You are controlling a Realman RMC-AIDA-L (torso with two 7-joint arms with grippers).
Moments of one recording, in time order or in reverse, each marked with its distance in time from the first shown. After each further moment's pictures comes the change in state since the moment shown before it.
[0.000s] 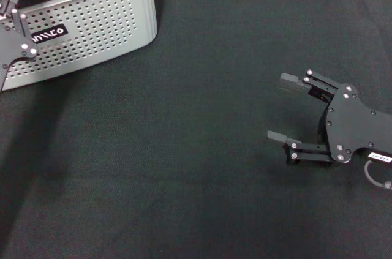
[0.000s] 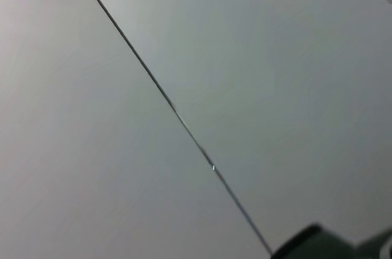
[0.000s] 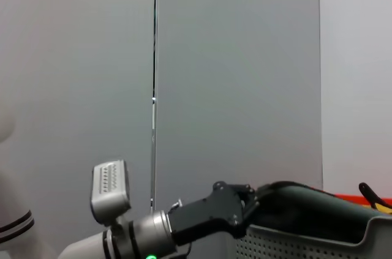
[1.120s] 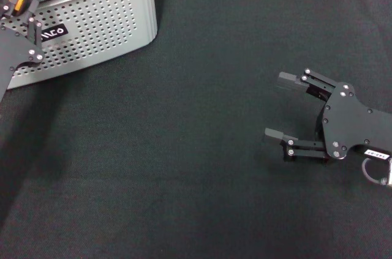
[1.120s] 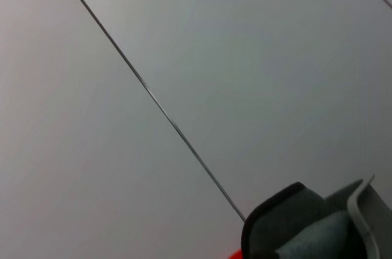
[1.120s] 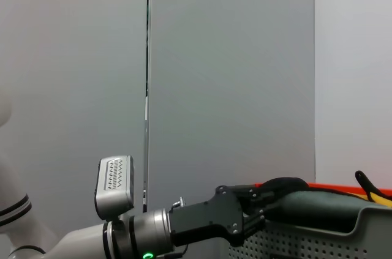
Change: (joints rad) left arm -0.017 0.035 0.053 -0.009 -0.009 -0.109 0.016; right arm 0.005 0.000 -0.005 -0.002 0.000 0.032 0.000
